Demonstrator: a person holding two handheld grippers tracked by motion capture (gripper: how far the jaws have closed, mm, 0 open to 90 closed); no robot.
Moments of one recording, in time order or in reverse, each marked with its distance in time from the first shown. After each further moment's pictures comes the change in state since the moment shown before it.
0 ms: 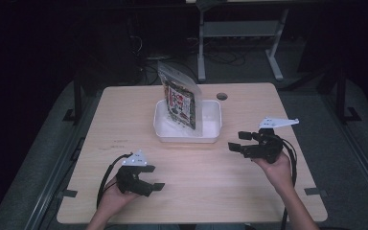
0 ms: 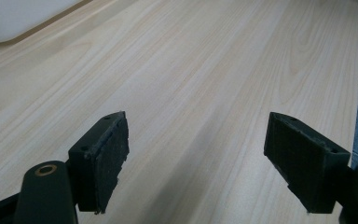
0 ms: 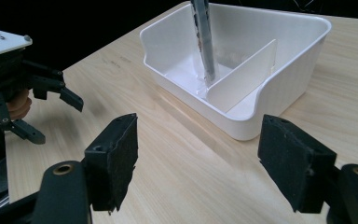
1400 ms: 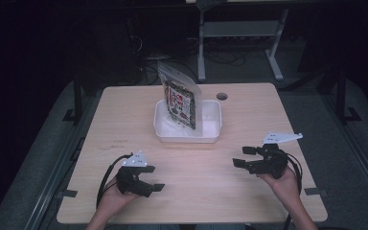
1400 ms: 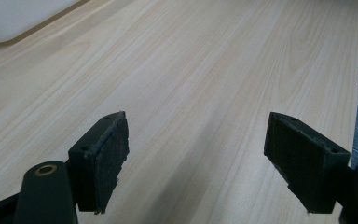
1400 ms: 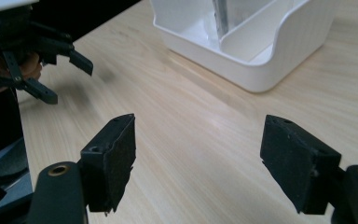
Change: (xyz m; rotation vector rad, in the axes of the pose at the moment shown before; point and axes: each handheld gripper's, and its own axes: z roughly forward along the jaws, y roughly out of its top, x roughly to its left) left arm -0.002 0.000 0.000 0.009 0.002 0.009; right arm 0.007 -0.037 -0.011 0.062 0.025 0.020
